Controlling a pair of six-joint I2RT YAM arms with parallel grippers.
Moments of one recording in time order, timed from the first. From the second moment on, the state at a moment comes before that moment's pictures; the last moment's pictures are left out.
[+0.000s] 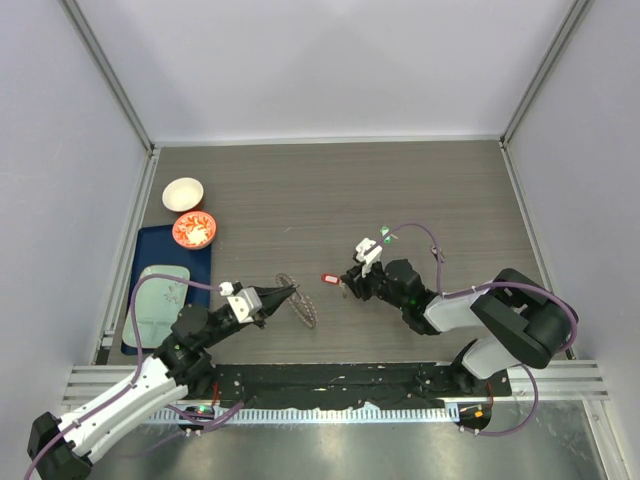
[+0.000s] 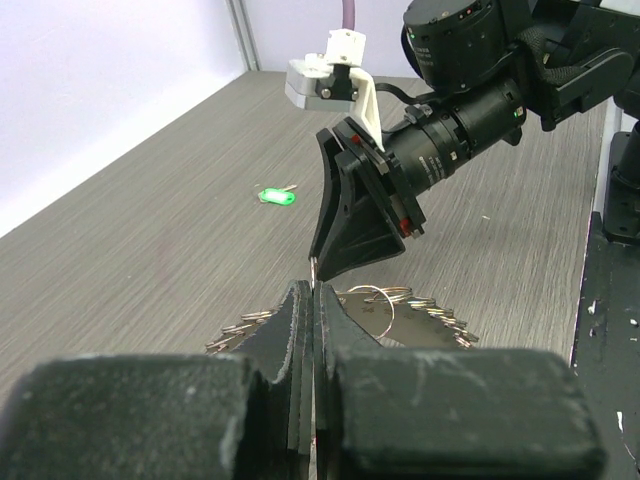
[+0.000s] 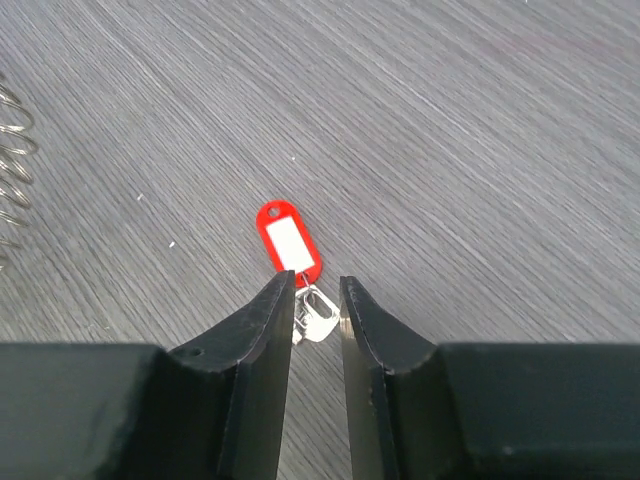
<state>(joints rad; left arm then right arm) -0.80 0.34 0.09 0.39 0.26 0.13 0.76 1.49 0.30 0.87 -0.07 0.00</state>
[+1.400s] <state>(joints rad) -0.80 0.38 0.09 0.40 0.27 0.13 0.73 1.62 0.30 0.94 -0.18 -0.03</state>
